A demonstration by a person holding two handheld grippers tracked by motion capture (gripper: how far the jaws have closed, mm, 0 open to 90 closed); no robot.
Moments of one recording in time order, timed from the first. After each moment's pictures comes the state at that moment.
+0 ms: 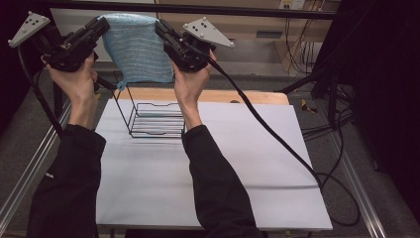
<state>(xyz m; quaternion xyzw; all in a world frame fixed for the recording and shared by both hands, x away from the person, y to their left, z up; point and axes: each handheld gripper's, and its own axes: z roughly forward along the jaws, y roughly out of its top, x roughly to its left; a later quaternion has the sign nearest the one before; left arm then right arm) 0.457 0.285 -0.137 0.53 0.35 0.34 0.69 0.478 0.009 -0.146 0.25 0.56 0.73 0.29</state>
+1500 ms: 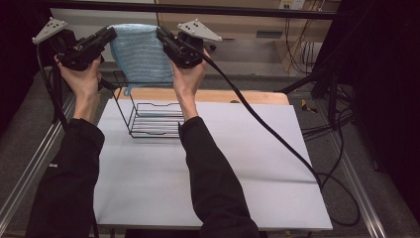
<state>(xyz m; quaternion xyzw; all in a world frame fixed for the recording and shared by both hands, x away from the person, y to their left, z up) 0.504 0.303 -0.173 0.57 0.37 0.32 0.66 0.526 0.022 -0.172 0.29 0.60 0.69 0.27</state>
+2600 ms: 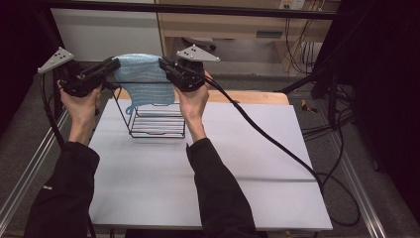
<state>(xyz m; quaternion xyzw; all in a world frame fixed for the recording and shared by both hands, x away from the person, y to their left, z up) 0.477 0.312 -0.220 0.63 0.35 0.28 0.64 0.501 0.015 -0.214 0.29 0.67 0.64 0.24</state>
